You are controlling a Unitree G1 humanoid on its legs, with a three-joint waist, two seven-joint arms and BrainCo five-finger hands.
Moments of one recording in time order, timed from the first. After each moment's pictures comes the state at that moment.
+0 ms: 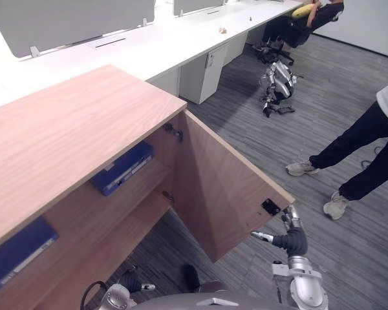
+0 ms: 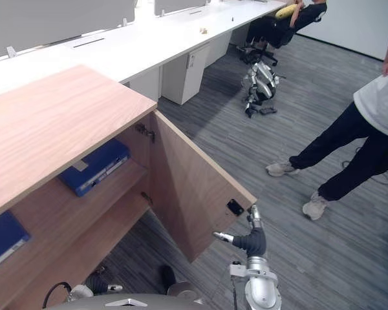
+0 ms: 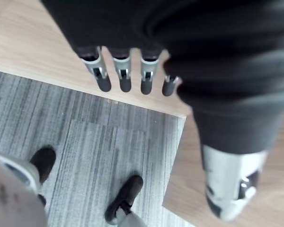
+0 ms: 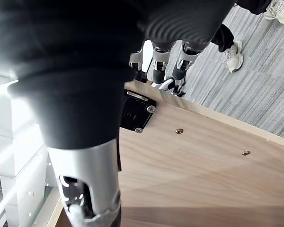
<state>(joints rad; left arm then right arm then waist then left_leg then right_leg) 0.04 0.14 -0.16 1.08 0.35 -0.06 0.09 0.55 -0.17 0.04 -0.19 -0.01 -0.18 -0.18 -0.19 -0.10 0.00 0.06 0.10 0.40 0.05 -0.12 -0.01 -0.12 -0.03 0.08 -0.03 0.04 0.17</state>
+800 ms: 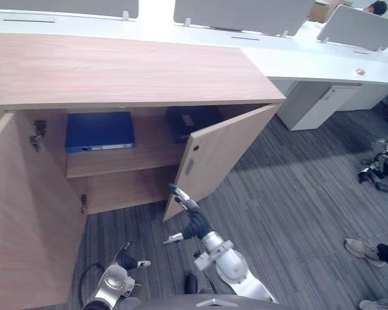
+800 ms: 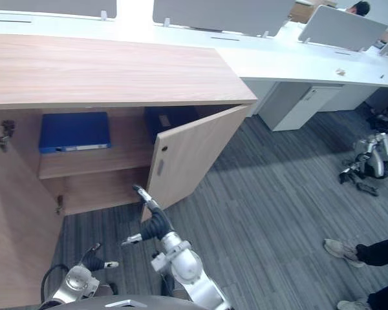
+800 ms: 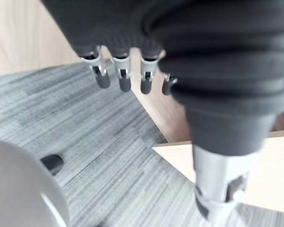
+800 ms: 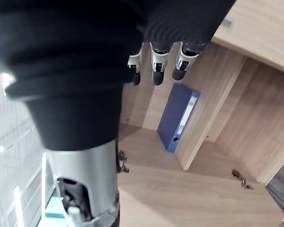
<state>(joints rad) 0.02 0.15 -0.11 0.95 0.32 -0.05 0.14 0.11 -0.12 0.59 -0.03 -0.12 -0.18 0.00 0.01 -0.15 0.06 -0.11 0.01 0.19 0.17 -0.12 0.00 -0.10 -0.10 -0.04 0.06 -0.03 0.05</state>
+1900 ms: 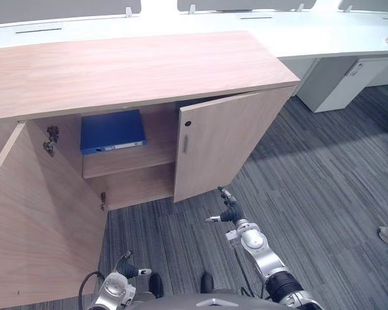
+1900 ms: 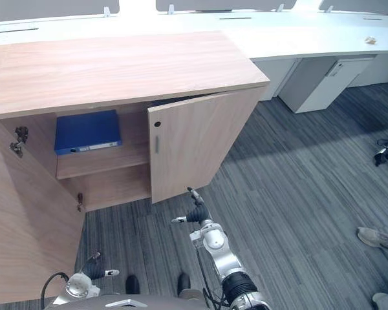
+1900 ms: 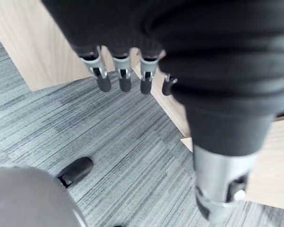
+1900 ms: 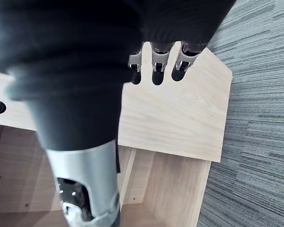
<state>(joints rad) 0.04 0.13 -0.12 1.00 0.27 -0.05 0.12 -0.08 -0.17 0.22 0.53 -0.08 -0.12 -0.06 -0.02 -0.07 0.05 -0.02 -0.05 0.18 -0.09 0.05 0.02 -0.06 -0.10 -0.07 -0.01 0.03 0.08</state>
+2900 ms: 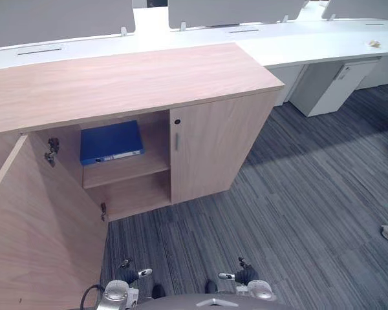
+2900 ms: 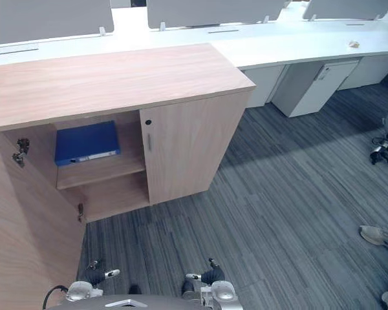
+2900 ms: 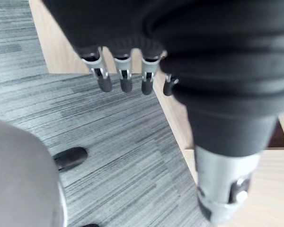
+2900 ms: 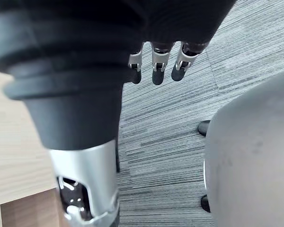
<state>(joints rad) 0.06 0.08 -0.04 1.03 0.06 -0.05 0.14 0.05 -0.05 -0.01 0.96 -0.05 -0.06 -0.08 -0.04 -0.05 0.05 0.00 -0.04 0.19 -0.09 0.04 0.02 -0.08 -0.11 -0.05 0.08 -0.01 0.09</state>
